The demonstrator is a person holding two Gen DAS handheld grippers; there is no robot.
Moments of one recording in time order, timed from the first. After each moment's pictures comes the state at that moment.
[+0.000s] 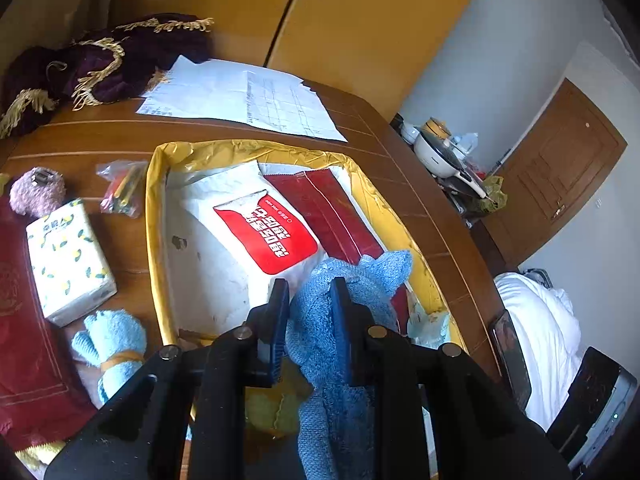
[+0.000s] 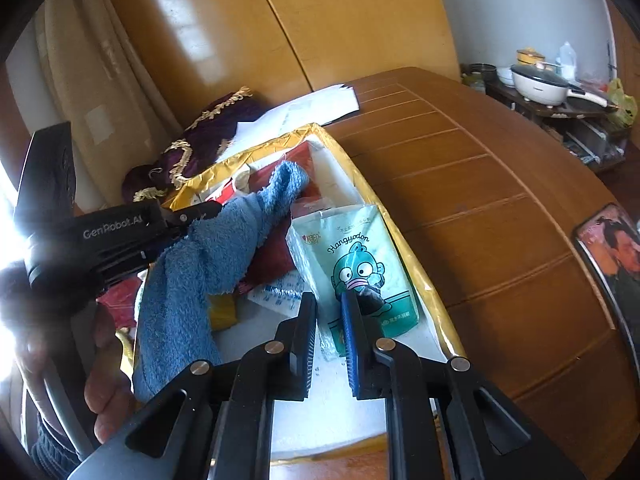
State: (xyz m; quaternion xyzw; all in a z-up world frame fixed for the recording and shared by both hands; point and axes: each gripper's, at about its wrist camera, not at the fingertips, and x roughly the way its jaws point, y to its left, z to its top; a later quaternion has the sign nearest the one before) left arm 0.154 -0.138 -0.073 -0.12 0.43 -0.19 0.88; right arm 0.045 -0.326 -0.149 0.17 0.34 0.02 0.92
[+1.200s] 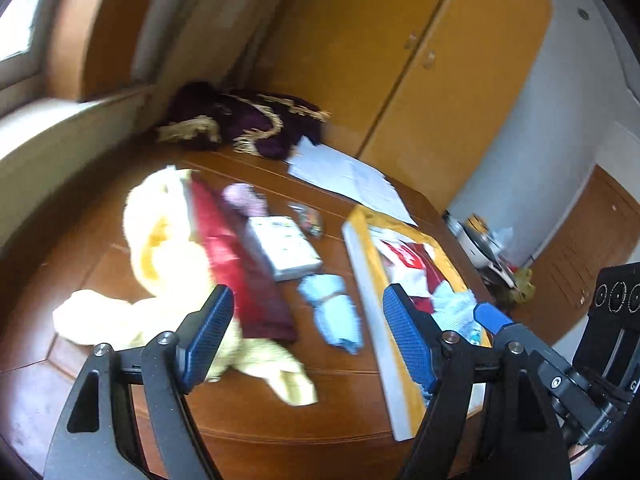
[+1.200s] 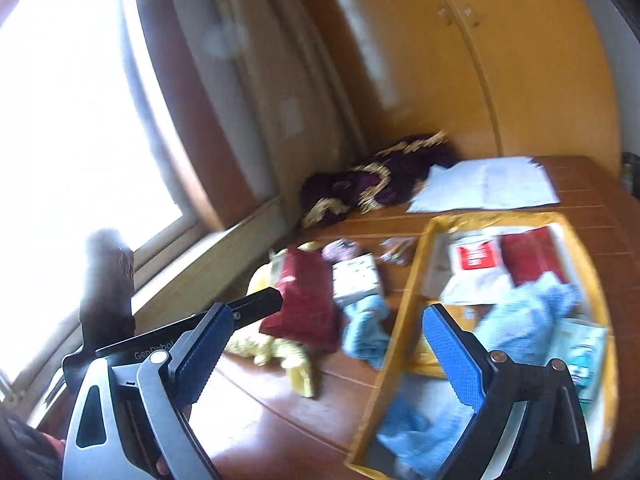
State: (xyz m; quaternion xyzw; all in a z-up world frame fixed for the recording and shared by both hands) left arm 0.033 0.011 -0.053 -0.21 0.29 -0.05 0.93; right arm 0.033 -0.220 -0.086 0.09 0.23 0.31 0.92
